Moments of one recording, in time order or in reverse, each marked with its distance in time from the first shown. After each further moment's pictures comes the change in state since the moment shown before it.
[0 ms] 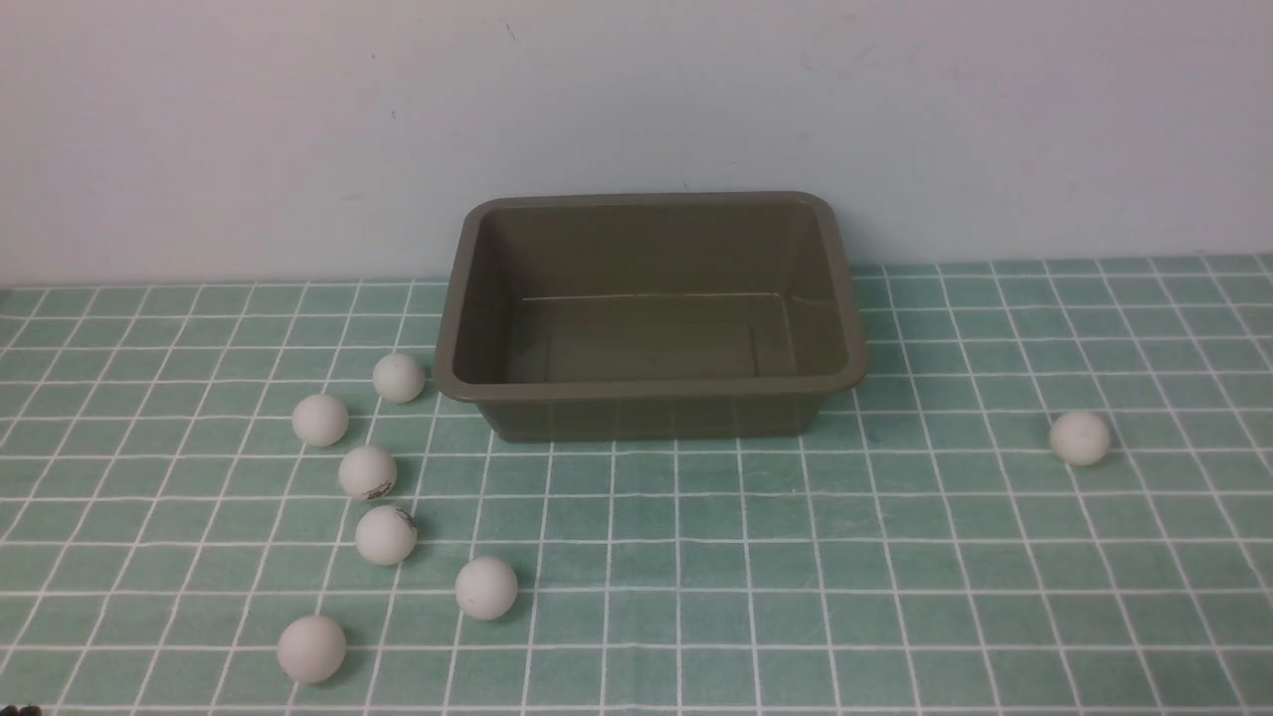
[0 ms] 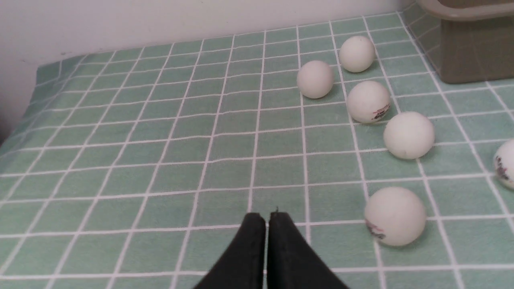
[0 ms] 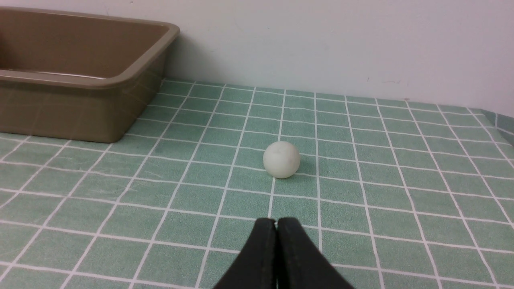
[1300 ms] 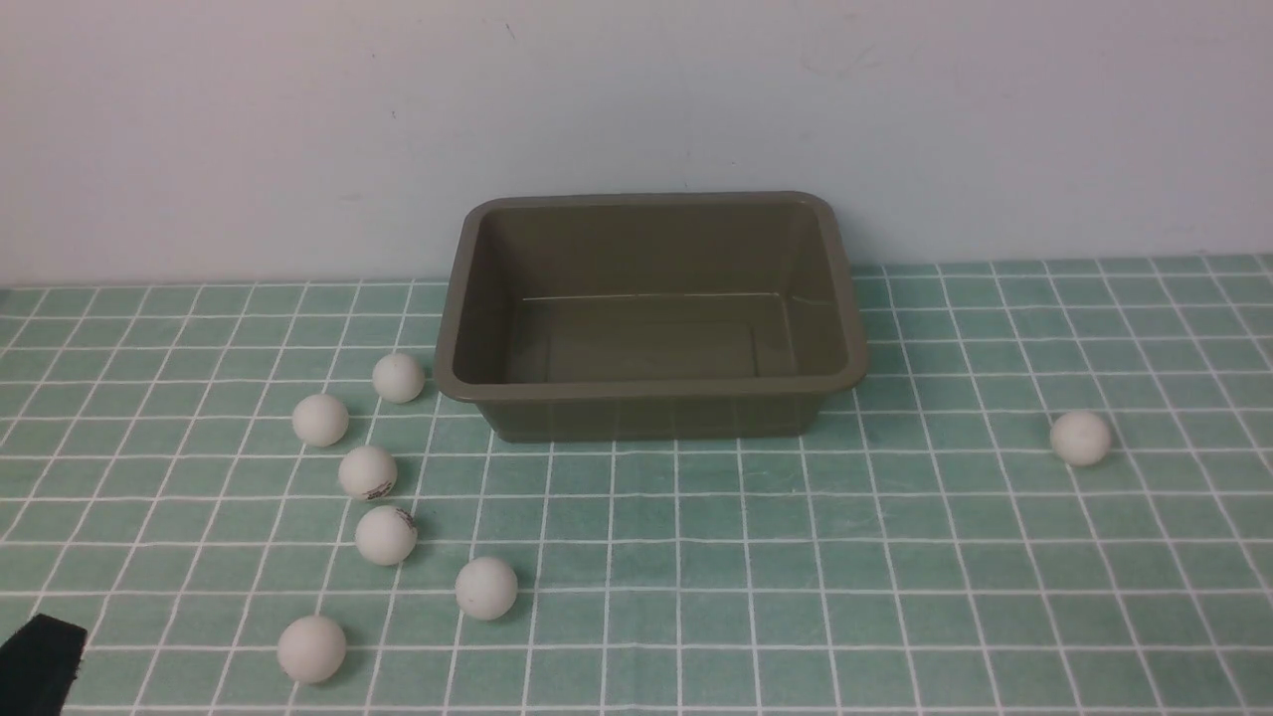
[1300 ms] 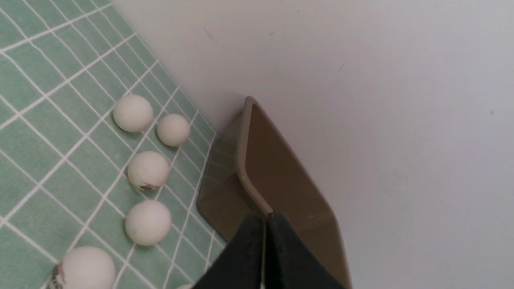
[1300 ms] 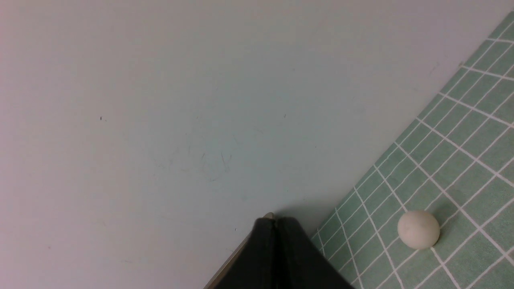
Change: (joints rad) right arm 0.000 0.000 0.001 1.028 -0.303 0.058; left arm 0.000 0.000 0.000 -1.003 -0.231 -0.202
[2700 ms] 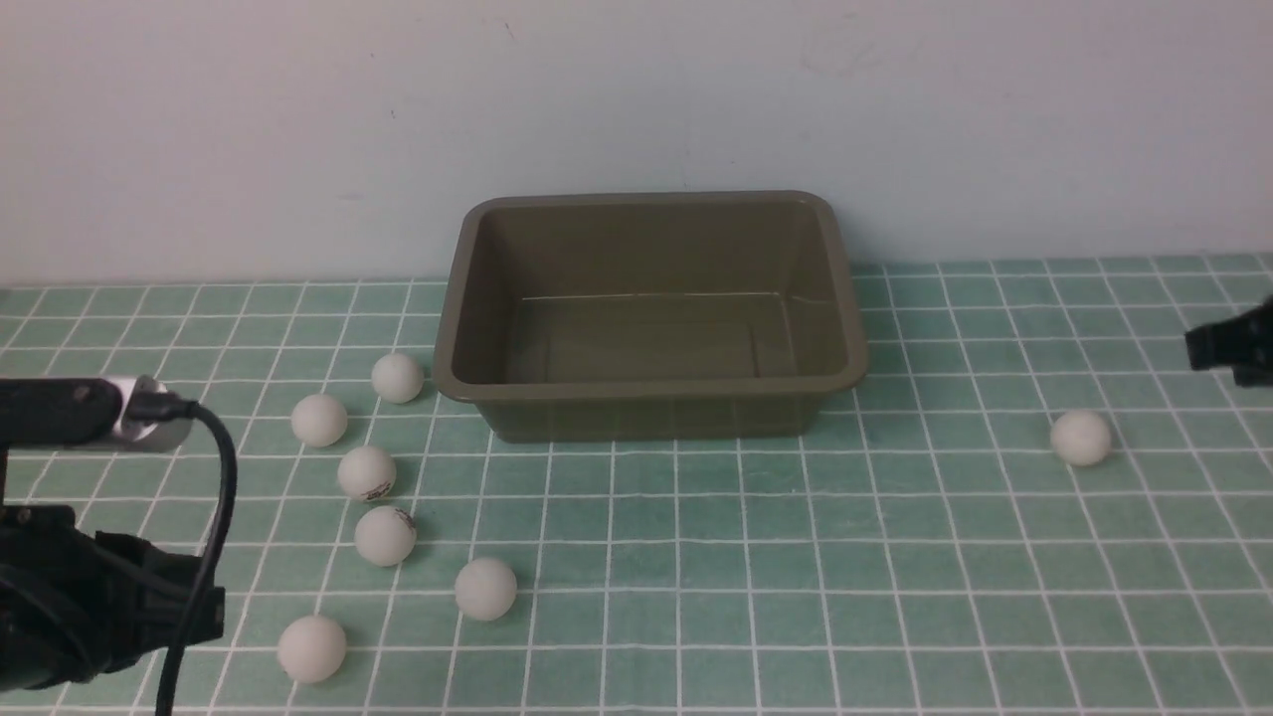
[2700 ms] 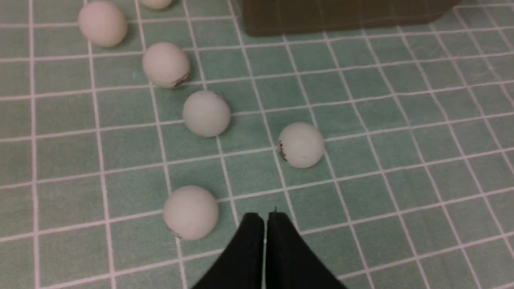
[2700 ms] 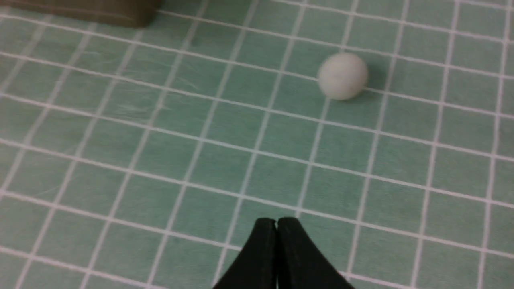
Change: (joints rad) right arm 0.000 1.461 -1.109 -1.308 0.726 0.206; left arm 0.000 0.935 -0.587 0.567 0.514 0.521
